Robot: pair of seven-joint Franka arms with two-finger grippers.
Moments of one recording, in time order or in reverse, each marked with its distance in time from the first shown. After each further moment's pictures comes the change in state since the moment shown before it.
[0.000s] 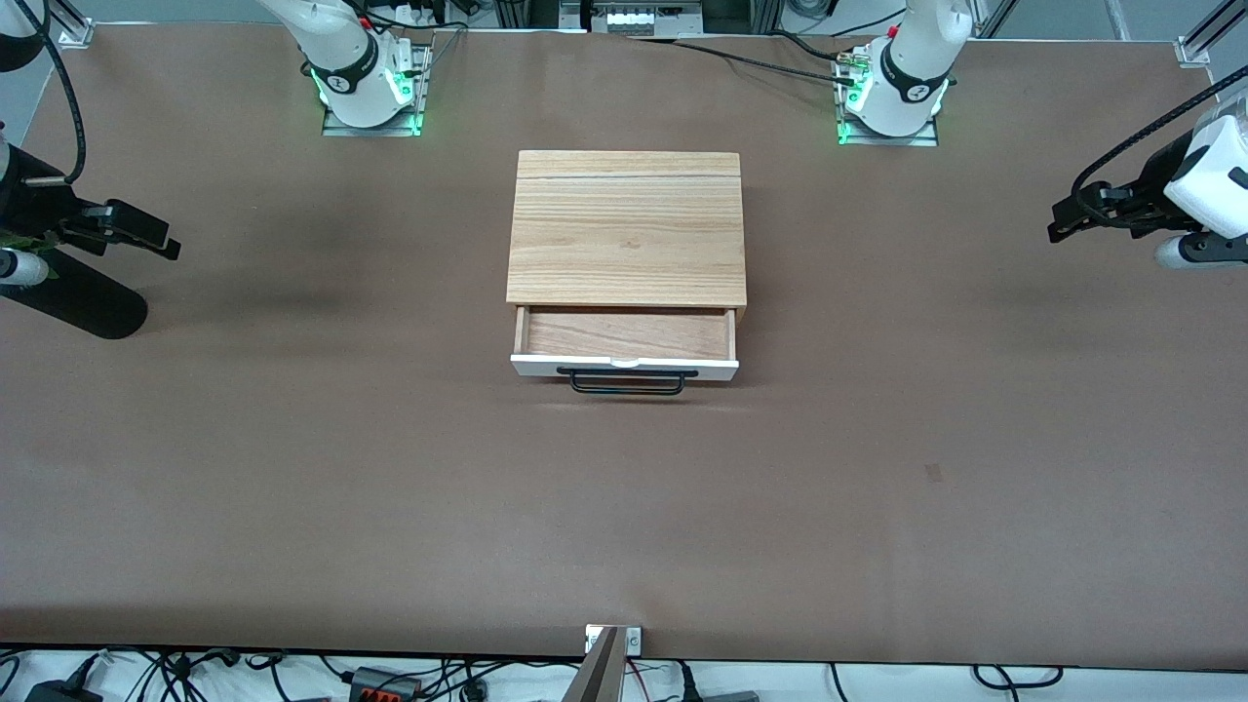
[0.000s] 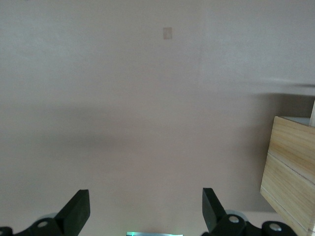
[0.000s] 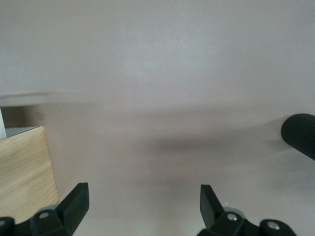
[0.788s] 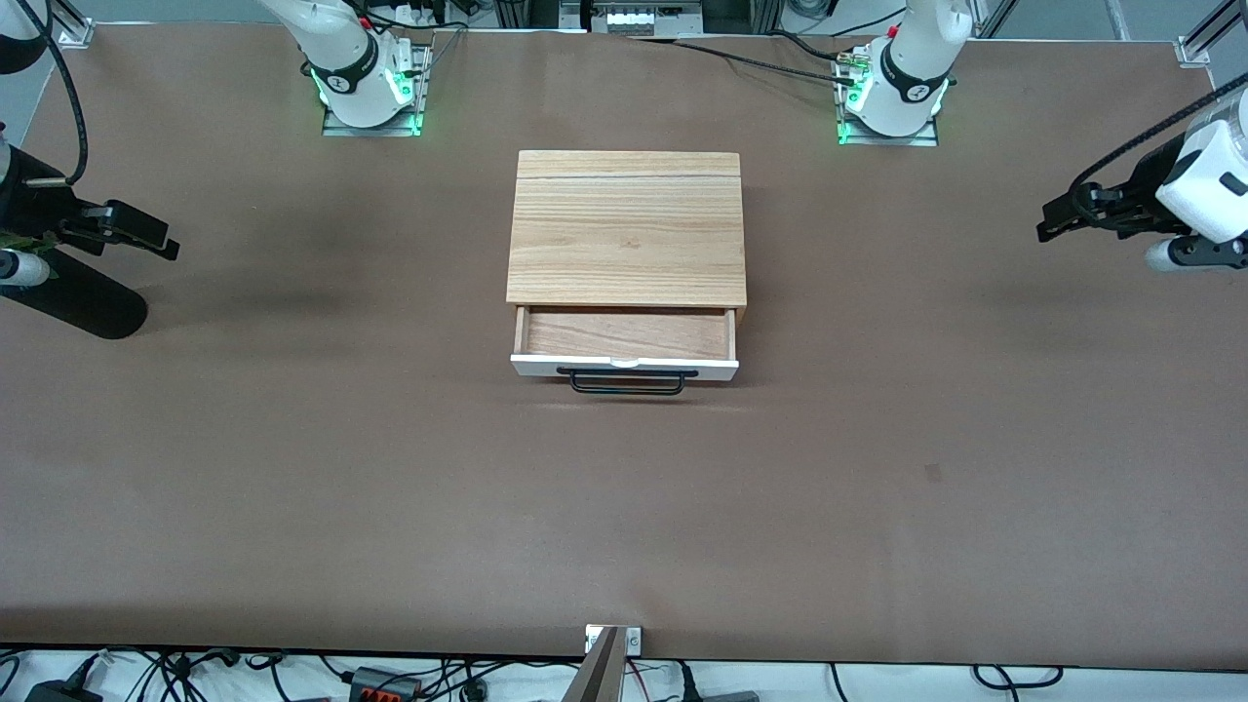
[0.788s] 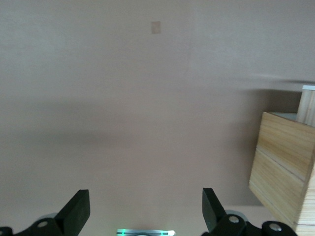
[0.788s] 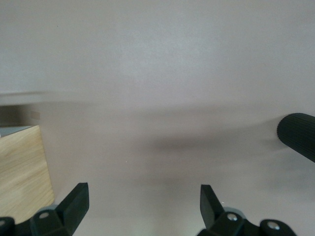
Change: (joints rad) left arm -0.003 0.033 0.002 0.018 -0.056 -0.012 0.002; right arm 0.002 0.009 0.001 0.000 -0.017 -0.005 0.000
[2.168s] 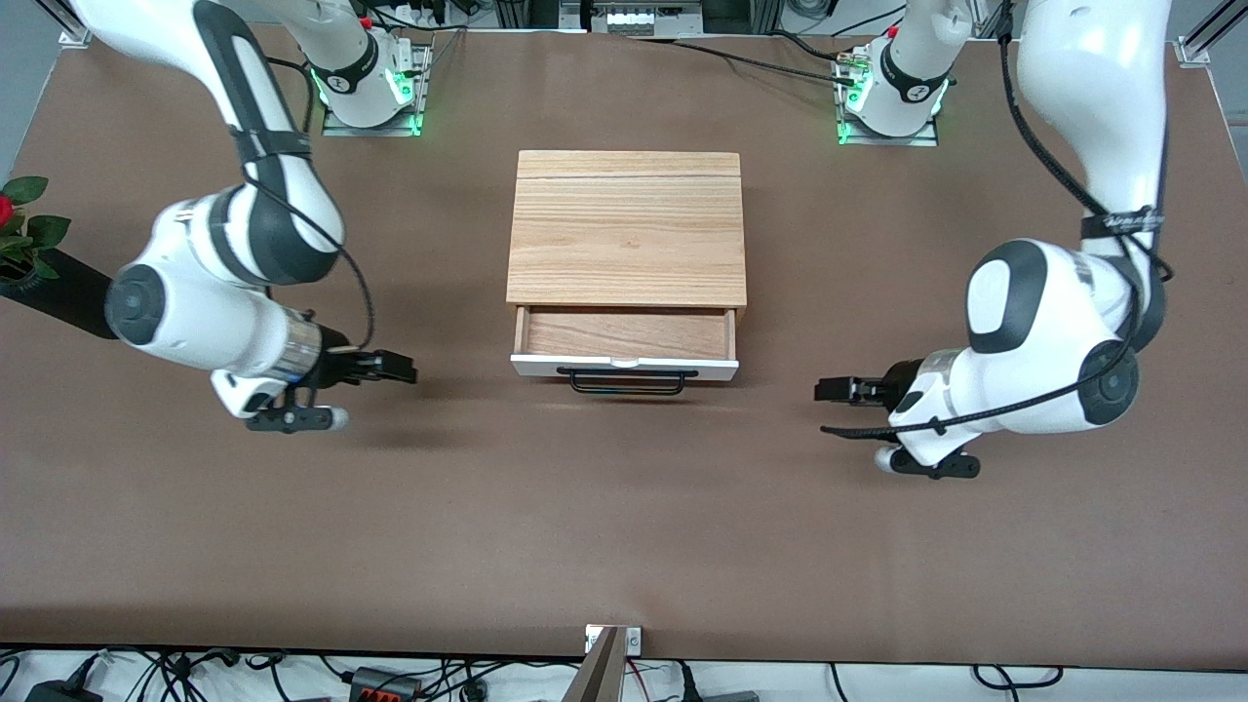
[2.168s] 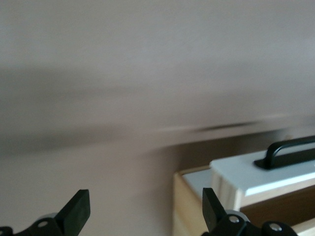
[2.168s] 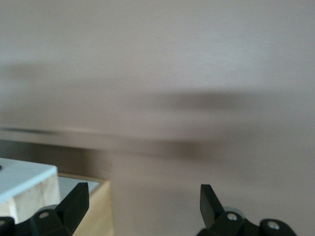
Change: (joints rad) left arm -0.187 0.636 -0.023 0.378 -0.367 0.255 -0.001; right arm 0.242 0.440 0.064 0.039 0.294 0.470 0.072
